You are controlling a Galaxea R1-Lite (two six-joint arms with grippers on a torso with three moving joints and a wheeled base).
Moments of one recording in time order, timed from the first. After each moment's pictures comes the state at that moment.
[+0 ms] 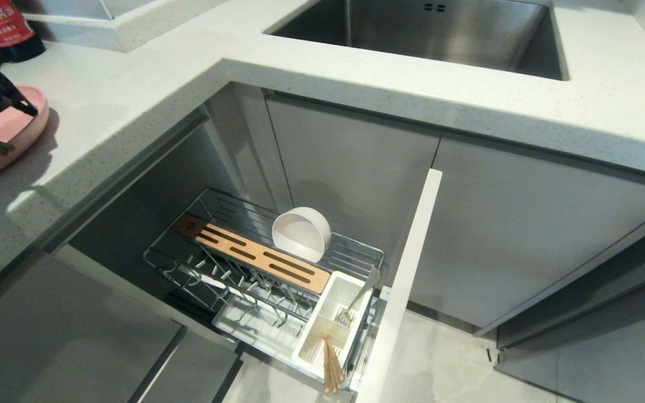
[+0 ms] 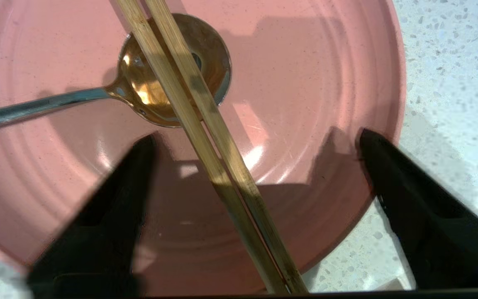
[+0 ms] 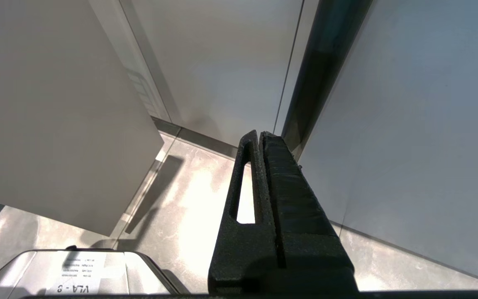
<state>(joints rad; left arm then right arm) -0.04 1.49 -1.87 0.88 0.49 -0.66 0.00 0.00 0.00 0.00 0.00 -0.01</state>
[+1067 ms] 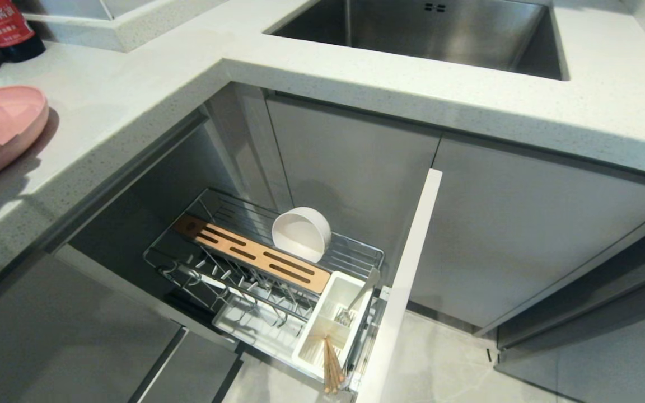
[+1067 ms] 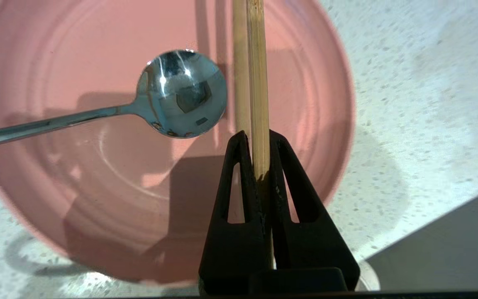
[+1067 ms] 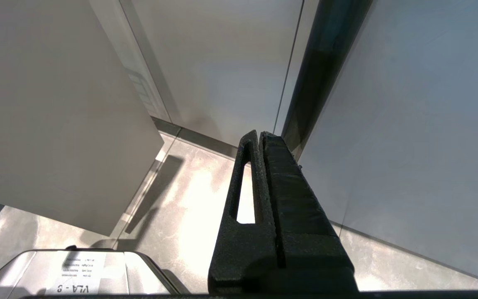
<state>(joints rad) -0.04 1.45 -1.93 0.88 0.49 -0.68 0.00 0.00 0.00 0.00 0.00 -0.01</state>
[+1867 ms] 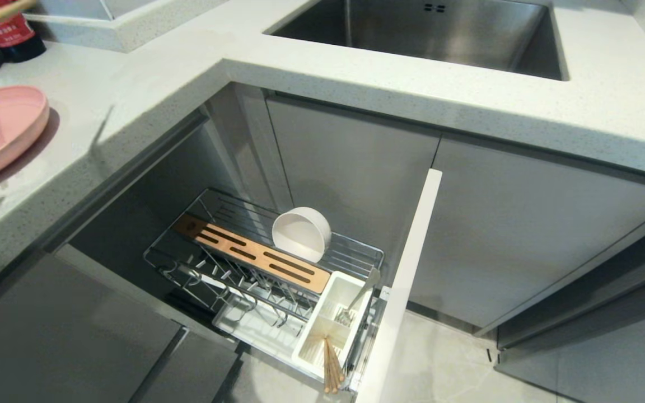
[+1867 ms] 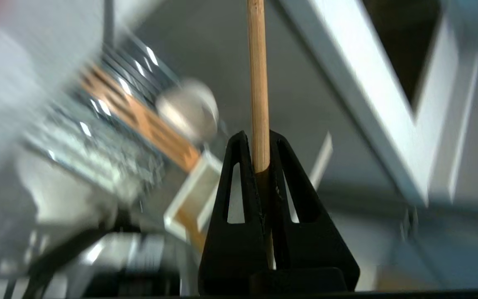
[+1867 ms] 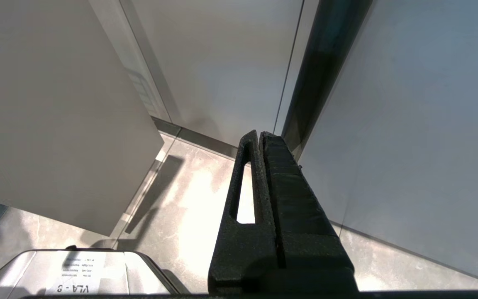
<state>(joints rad) -0.56 1.24 -1.93 0.98 0.20 -0.71 0.00 0.00 0.00 0.01 0.00 -0.01</state>
